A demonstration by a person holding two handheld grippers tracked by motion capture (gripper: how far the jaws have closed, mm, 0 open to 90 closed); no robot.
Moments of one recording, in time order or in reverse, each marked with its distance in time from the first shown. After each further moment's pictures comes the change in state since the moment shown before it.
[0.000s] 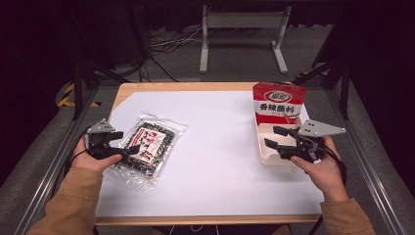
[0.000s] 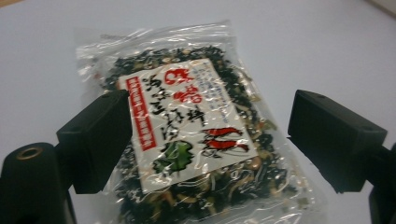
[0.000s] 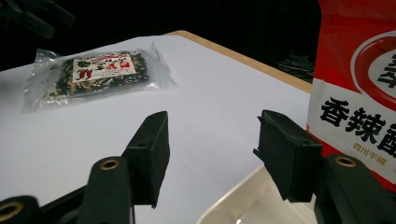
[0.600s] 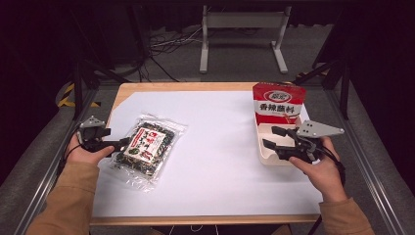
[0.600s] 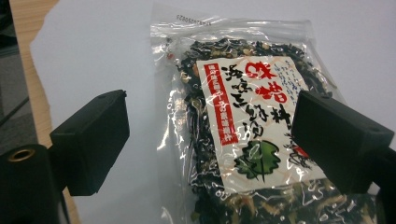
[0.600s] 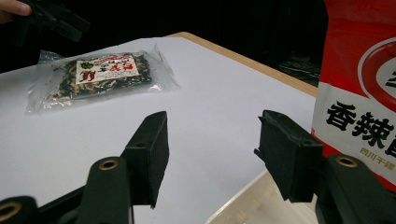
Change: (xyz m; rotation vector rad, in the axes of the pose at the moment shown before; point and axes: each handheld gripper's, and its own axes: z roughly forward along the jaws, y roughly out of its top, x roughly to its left) left arm 0.042 -0.014 0.019 -0.021 0.106 -0.141; right arm 0.005 0.002 0.002 -0.006 0.004 -0.002
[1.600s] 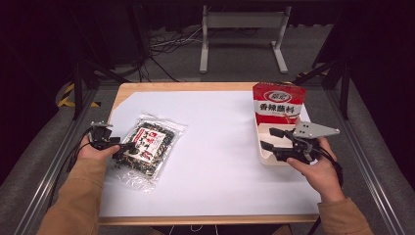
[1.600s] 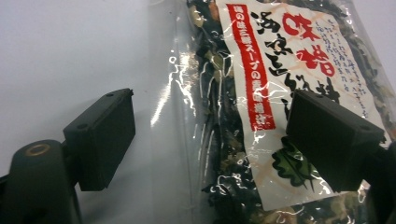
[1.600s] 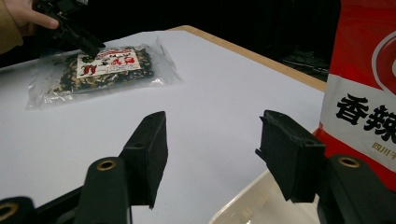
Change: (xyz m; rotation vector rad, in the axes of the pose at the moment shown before) left arm 0.024 -0.016 0.045 0.154 -0.117 -0.133; right arm 0.002 -0.003 0.006 0.024 0.008 0.006
